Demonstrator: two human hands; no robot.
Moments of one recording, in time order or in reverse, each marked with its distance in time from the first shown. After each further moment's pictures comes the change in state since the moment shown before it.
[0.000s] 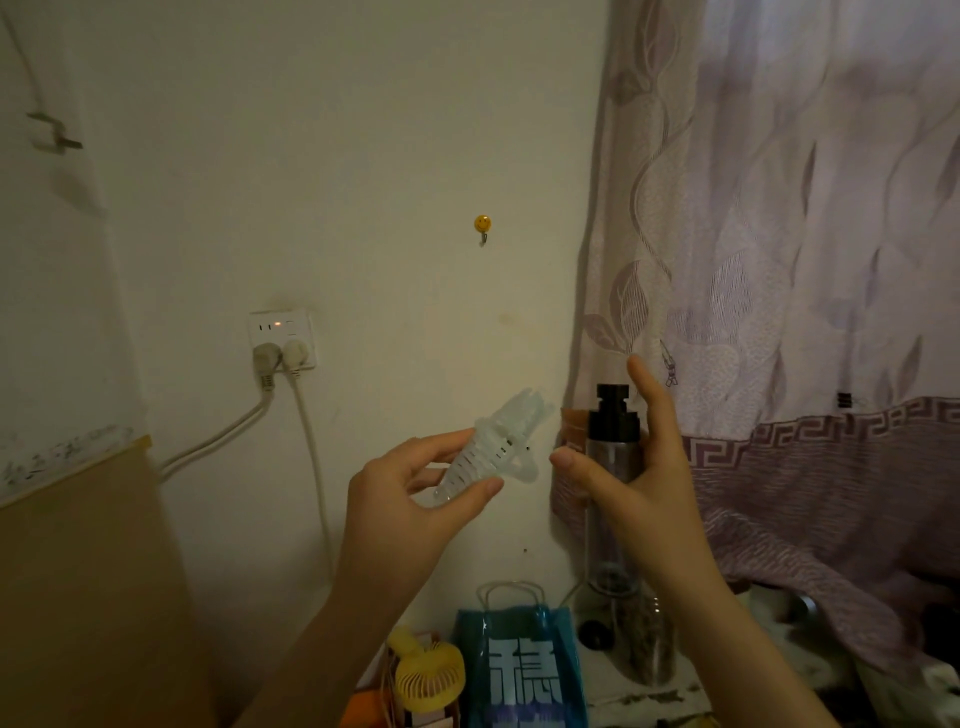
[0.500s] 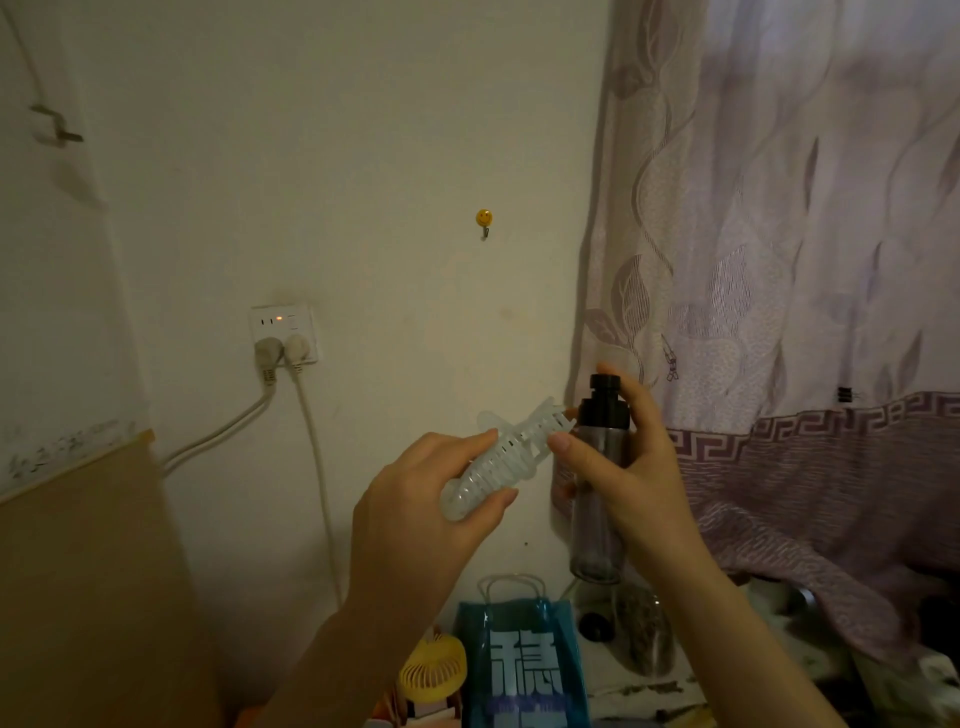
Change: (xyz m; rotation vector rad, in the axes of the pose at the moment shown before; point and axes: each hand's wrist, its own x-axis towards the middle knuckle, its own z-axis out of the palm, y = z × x) left_hand -0.011 0.009 0.003 0.305 0.000 0.241; right_hand 0.007 0.007 0.005 0.129 0.005 0.144
